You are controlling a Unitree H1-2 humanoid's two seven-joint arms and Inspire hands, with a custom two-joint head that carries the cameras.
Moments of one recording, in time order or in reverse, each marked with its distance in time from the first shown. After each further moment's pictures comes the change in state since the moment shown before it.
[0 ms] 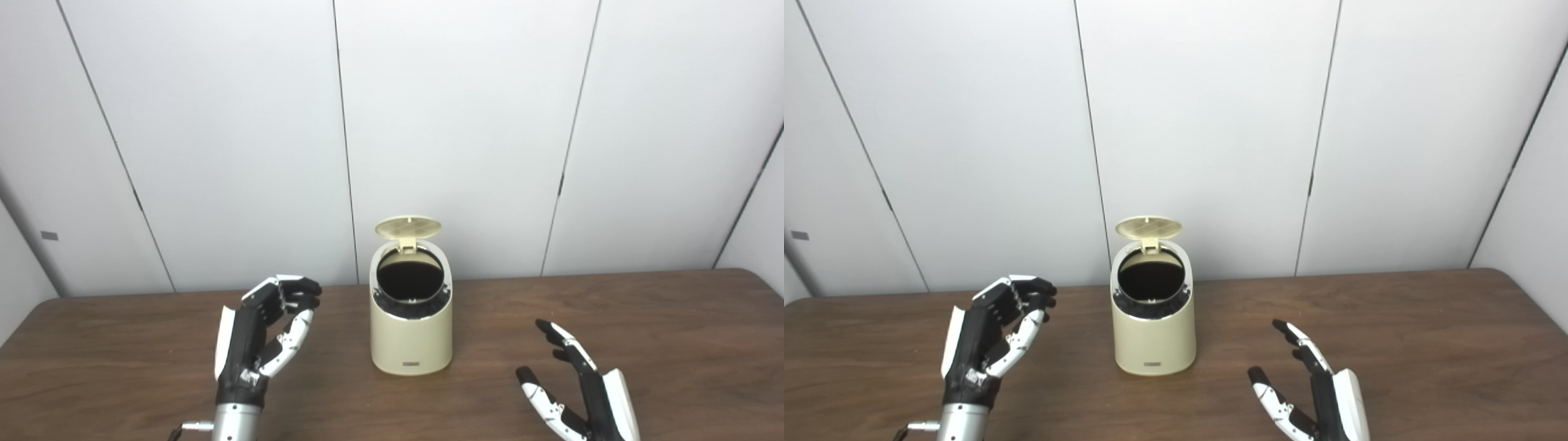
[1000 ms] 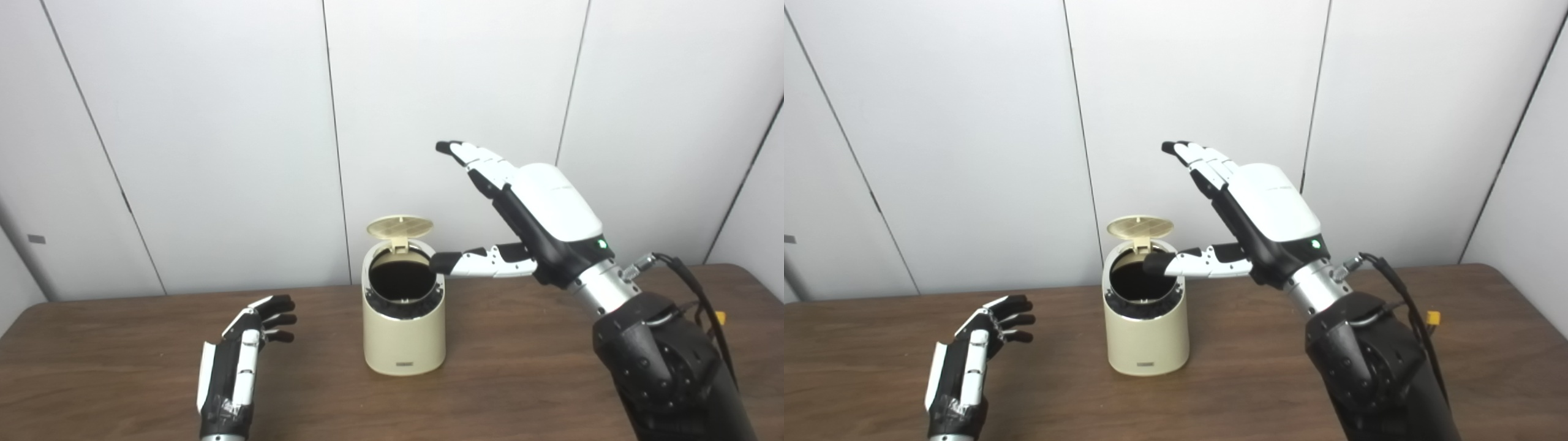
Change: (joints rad) left arm 0.027 -0.019 0.039 0.087 -0.049 -0.035 -0.021; right arm -0.599 -0.222 0.116 -0.411 -0.350 0.379 0.755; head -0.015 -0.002
